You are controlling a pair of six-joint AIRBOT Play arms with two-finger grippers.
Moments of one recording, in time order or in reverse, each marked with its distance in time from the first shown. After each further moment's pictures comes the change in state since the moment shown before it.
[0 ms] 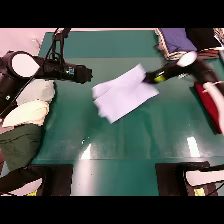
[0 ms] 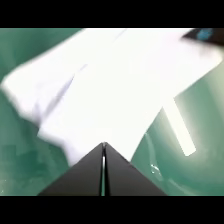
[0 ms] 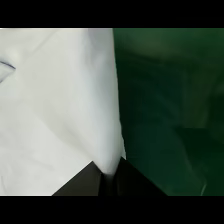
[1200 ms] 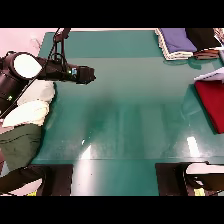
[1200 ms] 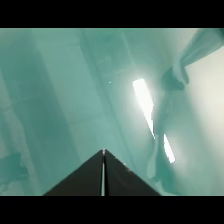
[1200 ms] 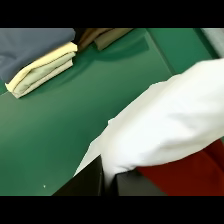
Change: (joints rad) left arm -0.017 -0.004 0.000 -0.025 -0.003 -0.076; right arm -0.786 0.035 0.424 -0.069 0.134 0.101
